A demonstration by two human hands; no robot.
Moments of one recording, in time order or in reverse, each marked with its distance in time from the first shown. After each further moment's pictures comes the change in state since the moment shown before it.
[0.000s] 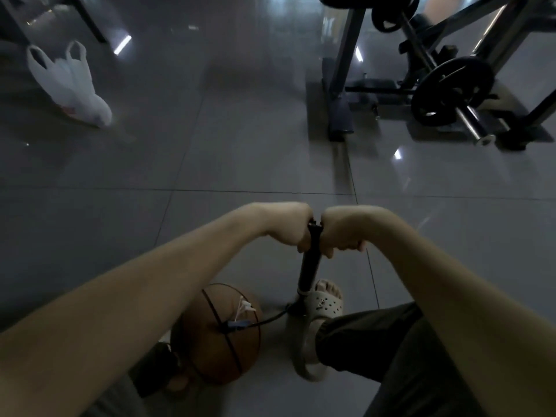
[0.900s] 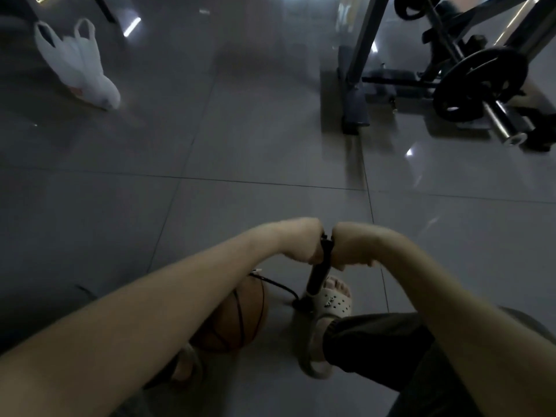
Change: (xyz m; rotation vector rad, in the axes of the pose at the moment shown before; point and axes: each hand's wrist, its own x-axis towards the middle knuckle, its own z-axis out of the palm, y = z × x) left_hand 0.015 -0.018 0.041 -0.043 0.023 -0.024; right_hand 0.025 -0.001 0.031 -0.065 0.019 0.018
